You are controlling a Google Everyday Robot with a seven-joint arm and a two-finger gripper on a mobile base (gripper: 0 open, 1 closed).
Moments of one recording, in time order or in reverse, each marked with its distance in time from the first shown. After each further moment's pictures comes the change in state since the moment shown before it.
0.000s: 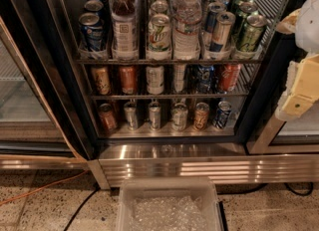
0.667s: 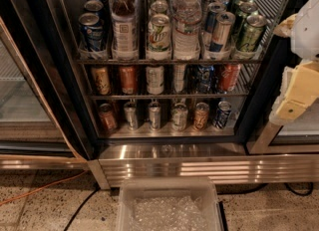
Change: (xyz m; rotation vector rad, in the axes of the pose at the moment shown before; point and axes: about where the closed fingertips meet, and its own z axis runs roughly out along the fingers) arm -0.006 0.005 0.007 0.021 -0.012 0.004
